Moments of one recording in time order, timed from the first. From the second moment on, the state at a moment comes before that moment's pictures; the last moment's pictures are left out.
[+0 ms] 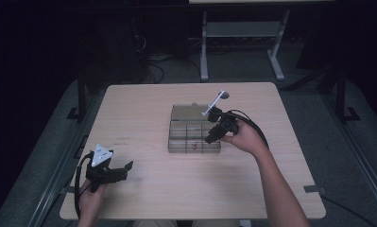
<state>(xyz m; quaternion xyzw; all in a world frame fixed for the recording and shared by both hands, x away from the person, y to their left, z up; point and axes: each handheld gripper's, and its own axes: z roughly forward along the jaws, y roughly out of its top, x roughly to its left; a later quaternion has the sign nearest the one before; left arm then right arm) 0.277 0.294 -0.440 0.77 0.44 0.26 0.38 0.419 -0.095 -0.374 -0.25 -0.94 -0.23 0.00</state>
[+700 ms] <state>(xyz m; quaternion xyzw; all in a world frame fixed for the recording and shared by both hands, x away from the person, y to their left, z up) 0.277 0.294 -0.440 0.77 0.44 0.26 0.38 0.408 -0.110 -0.365 -0.25 -0.94 -0.23 0.00</state>
